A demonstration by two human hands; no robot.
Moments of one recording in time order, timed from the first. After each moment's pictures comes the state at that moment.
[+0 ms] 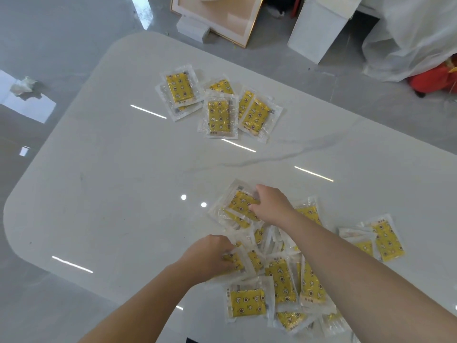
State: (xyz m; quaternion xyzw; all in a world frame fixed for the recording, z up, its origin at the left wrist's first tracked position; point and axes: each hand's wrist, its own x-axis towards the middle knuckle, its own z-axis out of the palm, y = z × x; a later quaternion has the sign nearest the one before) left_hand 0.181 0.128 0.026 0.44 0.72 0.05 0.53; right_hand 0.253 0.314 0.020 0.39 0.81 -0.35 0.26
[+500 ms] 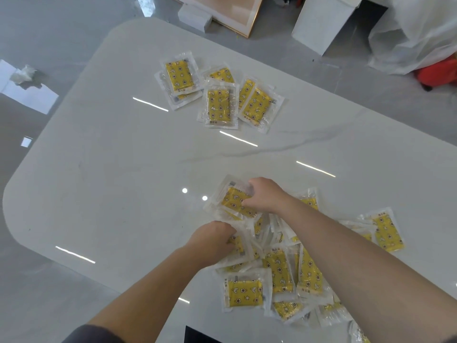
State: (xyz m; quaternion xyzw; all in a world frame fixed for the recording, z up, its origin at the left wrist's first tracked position) left_hand 0.193 0.143 0.019 0.45 0.75 0.02 0.48; right_hand 0.244 0.315 0.025 0.33 0.81 -0.37 0.30
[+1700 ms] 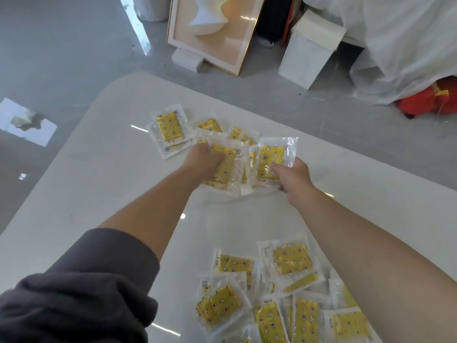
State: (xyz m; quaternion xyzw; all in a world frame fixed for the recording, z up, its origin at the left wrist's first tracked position) left_hand 0.033 0.325 0.073 0.10 0.81 0.37 0.44; right_hand 0.201 0.447 0.043 0.64 0.51 -0.57 -0.09
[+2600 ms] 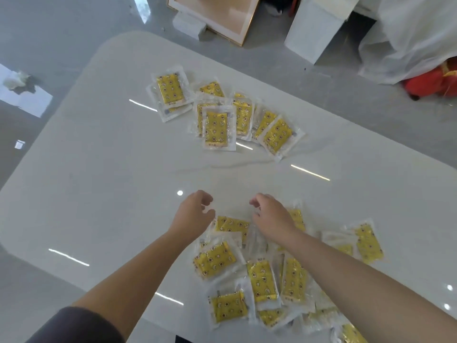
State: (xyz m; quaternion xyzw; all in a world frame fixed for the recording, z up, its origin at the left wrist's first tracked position) left_hand 0.150 0.177 0.025 0.21 0.85 0.23 0.43; right_hand 0.295 0.323 0.027 0.40 0.81 -0.37 0.23
